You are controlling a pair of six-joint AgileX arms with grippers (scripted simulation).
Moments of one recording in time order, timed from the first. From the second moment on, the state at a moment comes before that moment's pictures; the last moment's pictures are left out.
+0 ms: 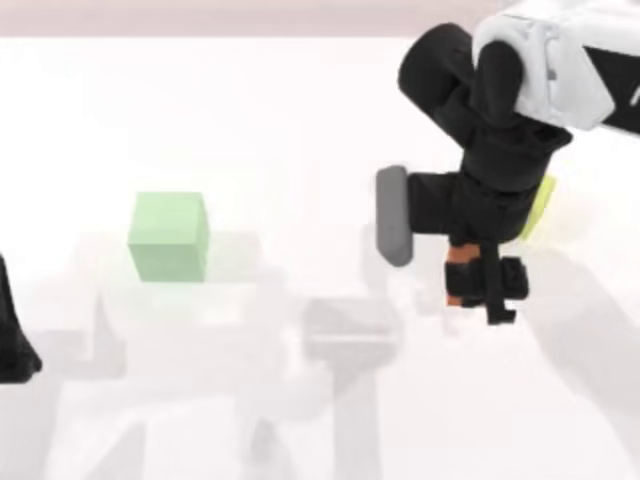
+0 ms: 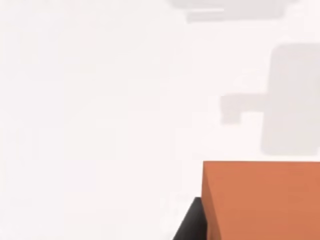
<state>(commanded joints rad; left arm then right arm) 0.00 0.00 0.00 0.00 0.00 0.00 0.58 1.96 1.55 -1.16 -0.01 -0.94</state>
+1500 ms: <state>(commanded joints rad) 0.00 0.00 0.00 0.00 0.00 0.00 0.64 2.04 1.38 -0.91 -0.01 -0.92</state>
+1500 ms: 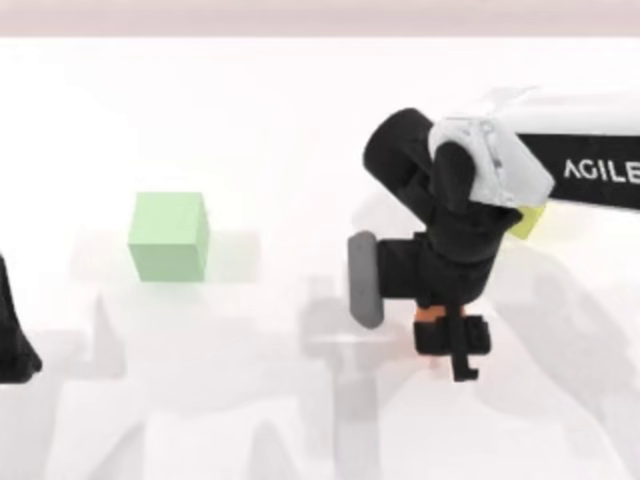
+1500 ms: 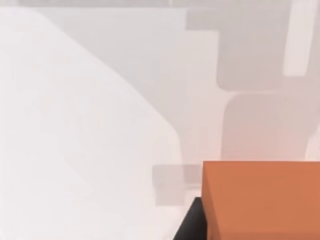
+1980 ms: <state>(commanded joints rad) 0.00 0.00 0.00 0.00 0.00 0.00 0.64 2.04 1.38 -0.91 -0.01 -0.92</state>
